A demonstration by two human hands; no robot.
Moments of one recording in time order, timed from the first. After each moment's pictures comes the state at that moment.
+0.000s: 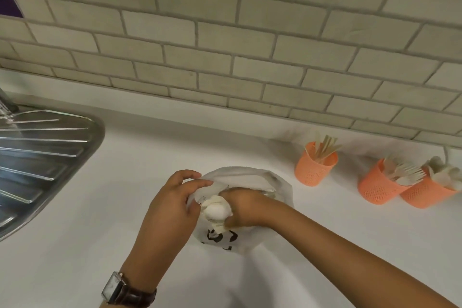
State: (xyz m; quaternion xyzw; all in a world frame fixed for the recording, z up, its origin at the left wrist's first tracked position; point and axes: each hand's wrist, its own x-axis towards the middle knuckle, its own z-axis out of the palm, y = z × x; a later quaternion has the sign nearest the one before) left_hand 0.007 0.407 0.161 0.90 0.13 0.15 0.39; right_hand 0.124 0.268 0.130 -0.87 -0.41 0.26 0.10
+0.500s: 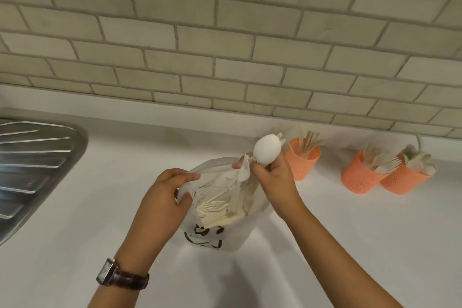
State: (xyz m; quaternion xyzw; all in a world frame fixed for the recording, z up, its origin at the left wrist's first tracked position) left_hand 0.022 0.408 0.157 0.89 0.13 0.12 0.42; right_hand 0.120 0.222 0.169 -0.68 -0.16 0.06 0.72
